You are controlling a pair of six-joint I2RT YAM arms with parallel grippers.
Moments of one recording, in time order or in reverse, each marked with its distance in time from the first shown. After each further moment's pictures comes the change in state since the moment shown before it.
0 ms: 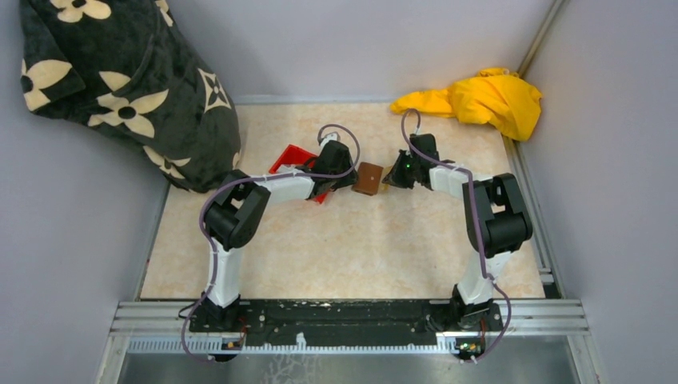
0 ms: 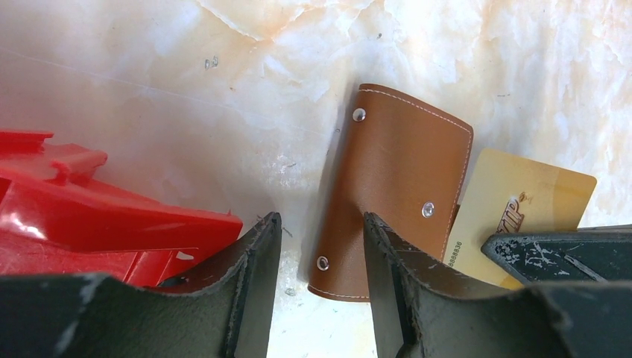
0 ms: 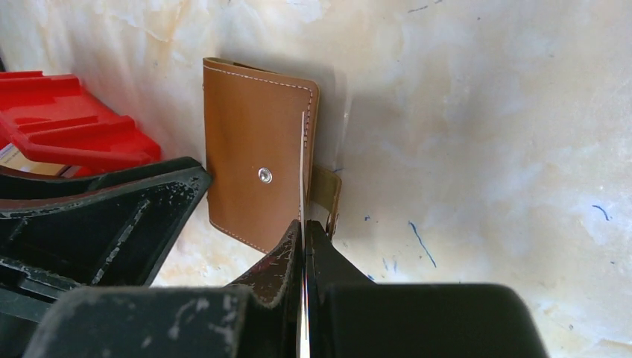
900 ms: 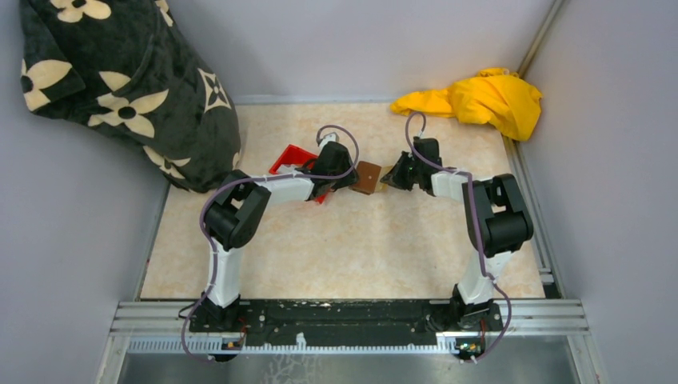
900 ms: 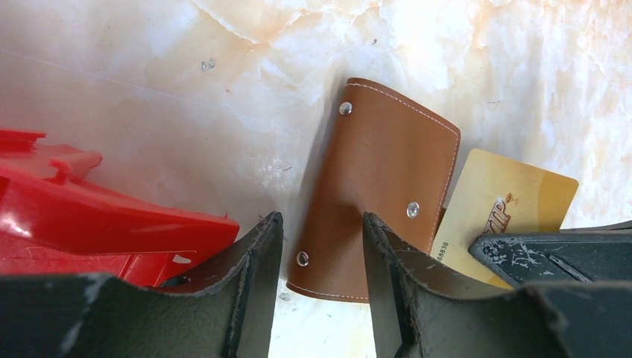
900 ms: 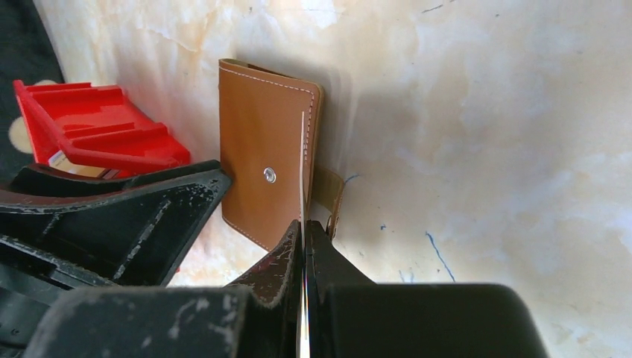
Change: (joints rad) left arm 0.001 0.000 -0.024 0.046 0.014 -0.025; right arm -0.021 0.002 -0.079 0.159 -0.064 0.085
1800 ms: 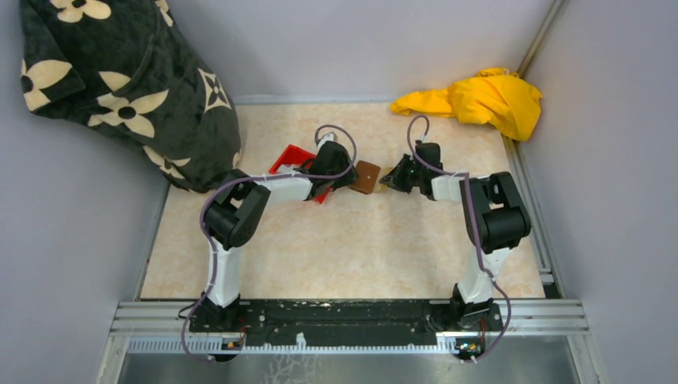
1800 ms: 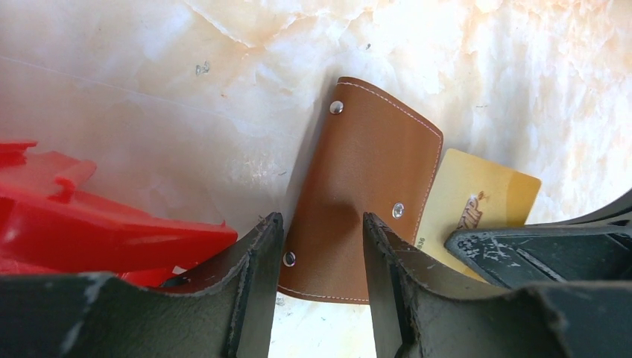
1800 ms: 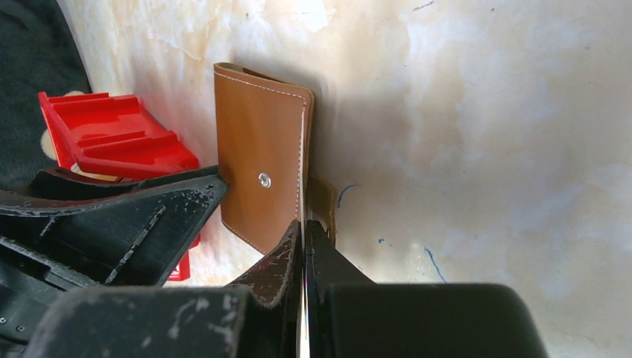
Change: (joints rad) left arm 0.018 0.002 -0.011 0.028 0.023 -0.026; right arm -0.015 0.027 -0.058 0.142 -0.046 0.072
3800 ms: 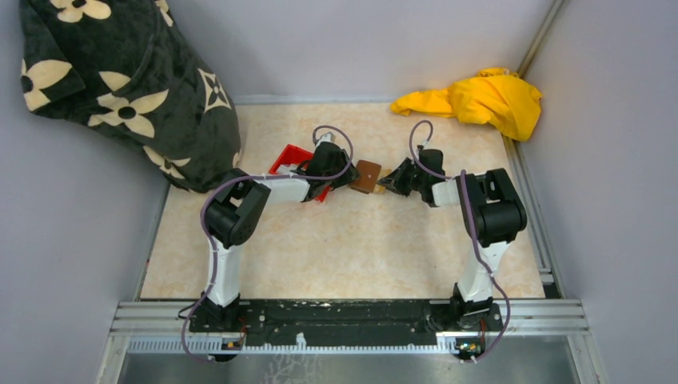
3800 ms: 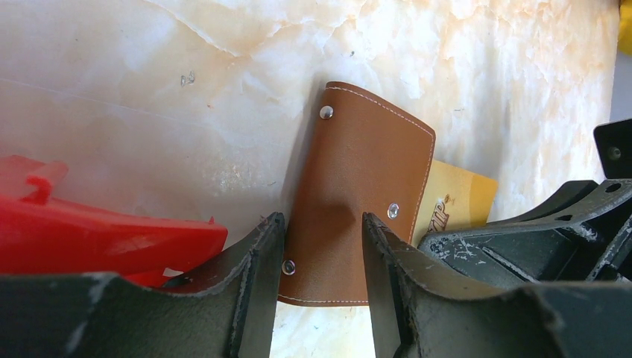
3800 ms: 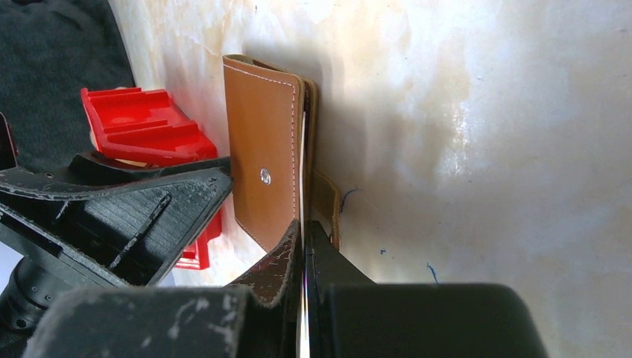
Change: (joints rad) left arm 0.020 0.012 -0.039 0.111 0.087 -0.023; right arm -0.020 0.068 -0.072 0.222 -0.106 0.100
